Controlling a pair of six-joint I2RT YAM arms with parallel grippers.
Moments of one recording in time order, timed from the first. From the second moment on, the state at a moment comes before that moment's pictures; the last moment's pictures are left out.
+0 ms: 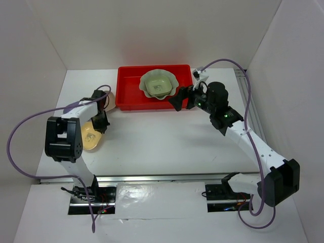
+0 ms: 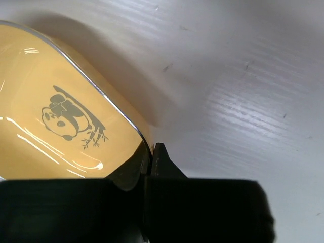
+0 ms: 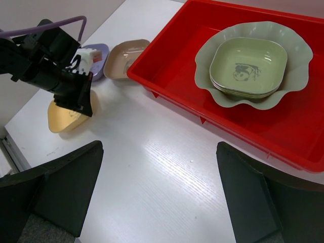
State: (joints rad) left arm -0.02 1.76 1.16 -0.76 -0.19 -0.40; right arm 0.45 1.21 1.04 -0.01 -0.30 0.25
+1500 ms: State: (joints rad) left arm -0.44 2.24 2.33 -0.66 0.19 -0.06; right arm 0.45 0.57 0.95 -0.06 0.18 0.35
